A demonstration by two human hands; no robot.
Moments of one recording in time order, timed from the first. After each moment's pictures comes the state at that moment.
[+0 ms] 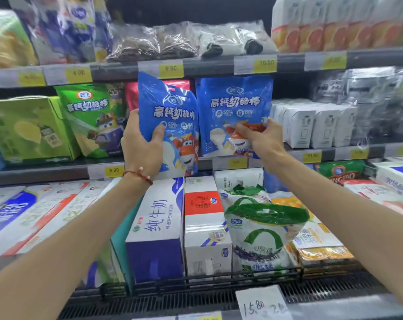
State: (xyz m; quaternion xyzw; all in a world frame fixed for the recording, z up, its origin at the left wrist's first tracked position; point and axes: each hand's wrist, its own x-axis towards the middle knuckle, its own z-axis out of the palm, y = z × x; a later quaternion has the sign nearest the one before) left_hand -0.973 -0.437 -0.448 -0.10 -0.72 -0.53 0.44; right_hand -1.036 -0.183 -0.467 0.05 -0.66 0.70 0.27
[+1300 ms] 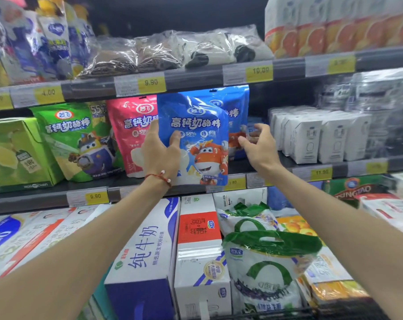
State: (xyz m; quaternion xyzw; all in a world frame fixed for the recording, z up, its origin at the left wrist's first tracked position) left_hand -1.050 -0.380 -0.441 -0.08 -0.74 -0.50 0.44; right_hand -1.109 -0.159 -0.477 0.03 -0.77 0.55 0.32
